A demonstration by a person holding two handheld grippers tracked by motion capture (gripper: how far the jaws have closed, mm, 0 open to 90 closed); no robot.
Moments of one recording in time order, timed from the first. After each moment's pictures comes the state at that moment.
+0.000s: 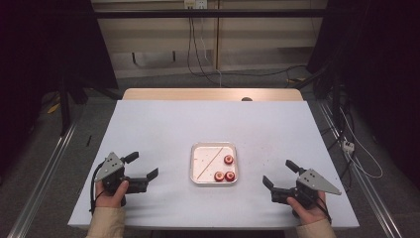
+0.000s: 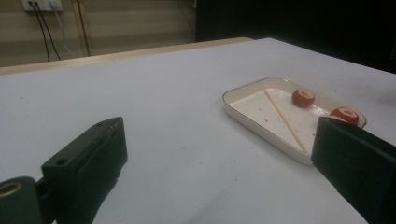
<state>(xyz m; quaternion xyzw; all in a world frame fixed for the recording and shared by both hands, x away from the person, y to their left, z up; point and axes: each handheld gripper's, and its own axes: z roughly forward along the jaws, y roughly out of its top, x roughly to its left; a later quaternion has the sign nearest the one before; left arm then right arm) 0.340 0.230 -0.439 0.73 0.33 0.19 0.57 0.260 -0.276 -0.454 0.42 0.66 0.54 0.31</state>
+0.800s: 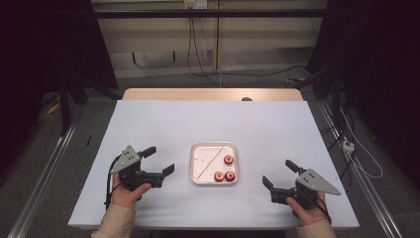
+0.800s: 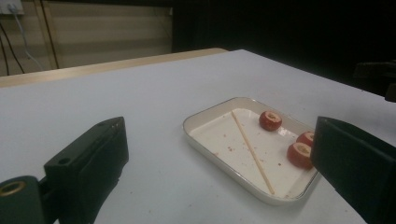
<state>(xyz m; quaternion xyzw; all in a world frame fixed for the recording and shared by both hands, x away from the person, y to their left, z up) 0.350 0.185 -0.426 0.73 0.31 0.15 0.59 0.259 -0.274 -0.452 0.42 0.66 0.53 0.32</state>
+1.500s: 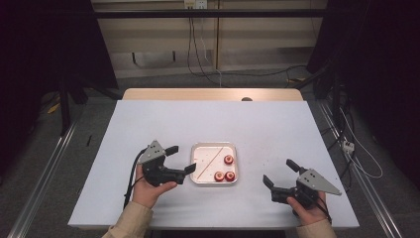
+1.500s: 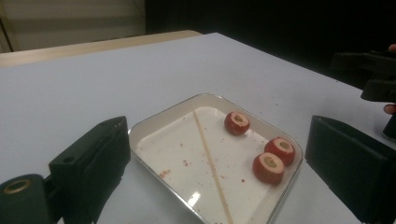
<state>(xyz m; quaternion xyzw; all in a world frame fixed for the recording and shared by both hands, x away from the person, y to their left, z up) 0.360 0.128 -0.421 0.76 0.29 0.09 0.57 0.259 -0.275 -0.451 0.43 0.65 0.54 0.32</state>
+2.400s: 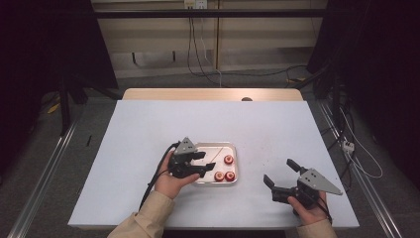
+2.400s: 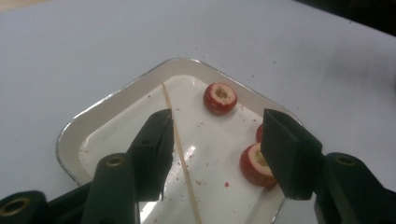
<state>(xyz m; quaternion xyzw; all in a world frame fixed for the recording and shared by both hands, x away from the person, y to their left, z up) 0.376 0.066 -0.427 0.84 0.27 0.07 0.47 0.259 -0.277 -0.451 0.42 0.65 0.54 0.32</state>
